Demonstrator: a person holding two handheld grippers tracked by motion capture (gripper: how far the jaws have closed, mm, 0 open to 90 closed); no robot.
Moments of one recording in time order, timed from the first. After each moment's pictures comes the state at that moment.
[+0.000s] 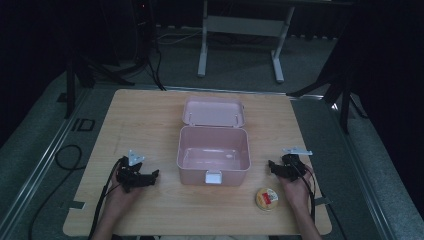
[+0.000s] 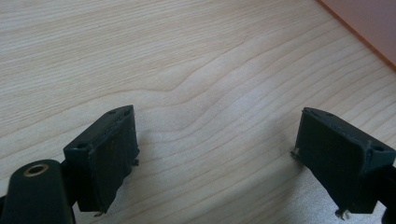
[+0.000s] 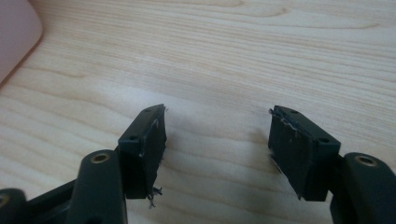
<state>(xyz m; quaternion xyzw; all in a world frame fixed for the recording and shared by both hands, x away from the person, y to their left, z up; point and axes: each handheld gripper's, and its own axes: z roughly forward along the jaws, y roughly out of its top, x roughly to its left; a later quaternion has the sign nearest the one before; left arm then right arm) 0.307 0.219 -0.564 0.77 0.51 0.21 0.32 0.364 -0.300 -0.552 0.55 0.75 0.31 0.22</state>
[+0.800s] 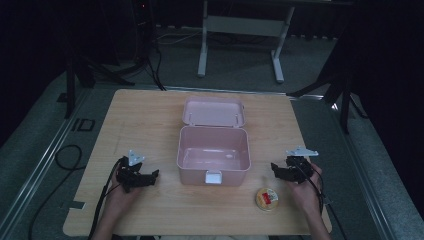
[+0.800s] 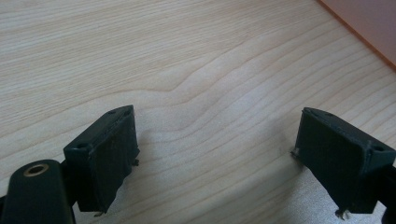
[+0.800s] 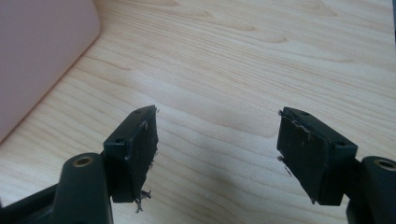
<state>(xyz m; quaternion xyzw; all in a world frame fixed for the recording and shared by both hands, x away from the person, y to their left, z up) 0.307 0.219 -0.564 0.77 0.51 0.21 0.32 0.339 -0.299 -0.512 0.49 0.79 0.29 0.23</state>
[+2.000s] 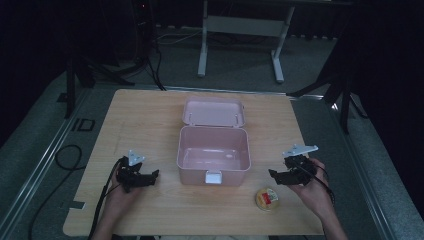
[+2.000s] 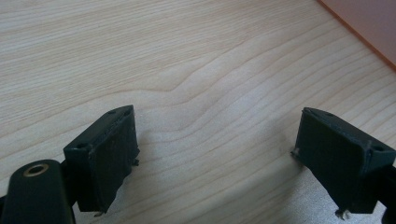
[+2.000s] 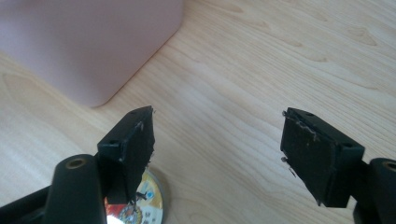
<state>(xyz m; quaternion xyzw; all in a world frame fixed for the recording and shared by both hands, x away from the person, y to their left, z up) 0.307 0.219 -0.564 0.77 0.51 0.21 0.32 0.314 -0.280 -0.457 0.41 0.85 0.26 0.18</state>
